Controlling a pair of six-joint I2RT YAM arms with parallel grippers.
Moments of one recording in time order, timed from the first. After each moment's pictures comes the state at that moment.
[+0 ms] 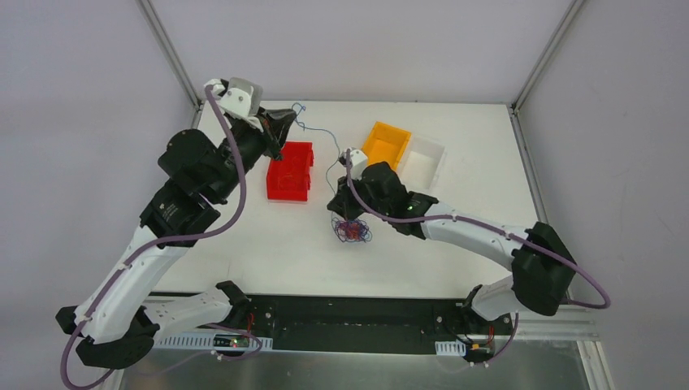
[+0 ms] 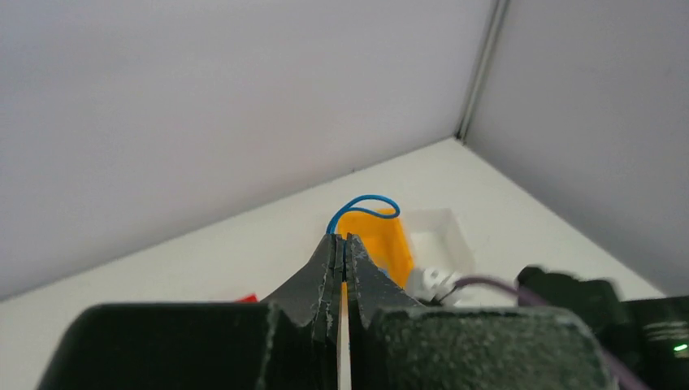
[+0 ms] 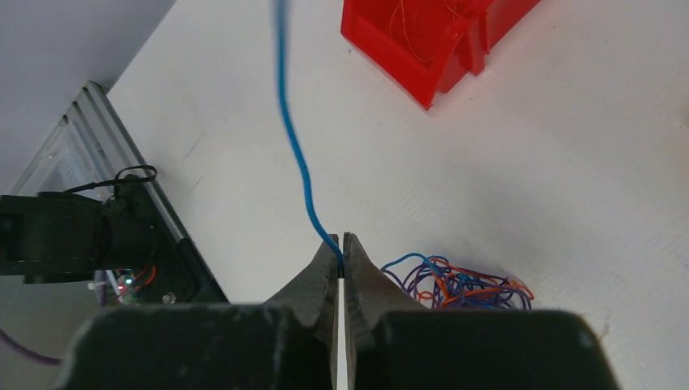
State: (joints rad) left arm -0.74 1.00 1.47 -0.30 -0.19 0.02; right arm 0.93 1.48 0.98 0.03 -0.13 0.38
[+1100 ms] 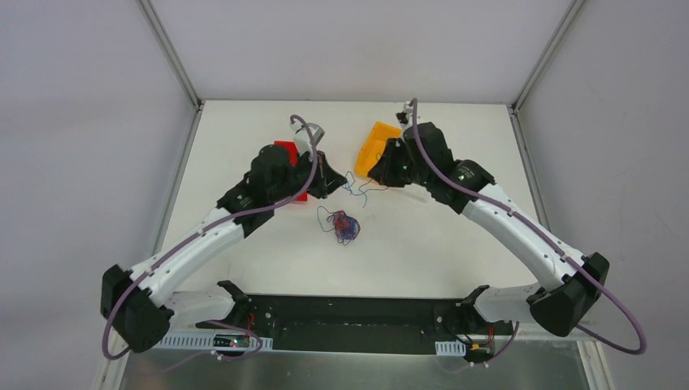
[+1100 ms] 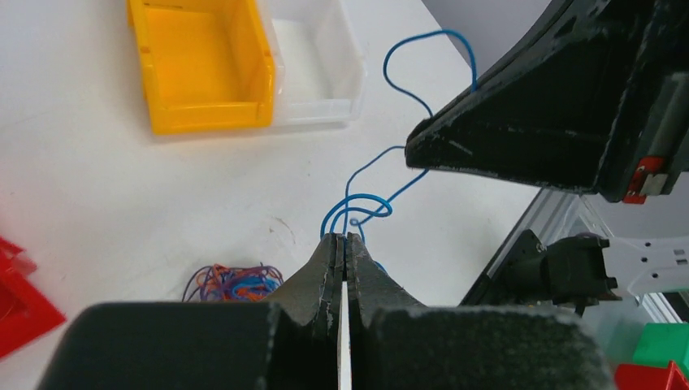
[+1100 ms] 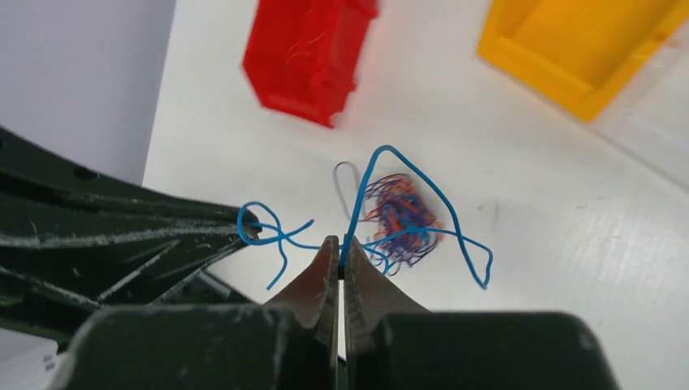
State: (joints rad) left arm -0.66 1.04 0.93 -0.12 0.21 -0.43; right arm 0.79 1.29 1.32 -0.60 0.01 0.63
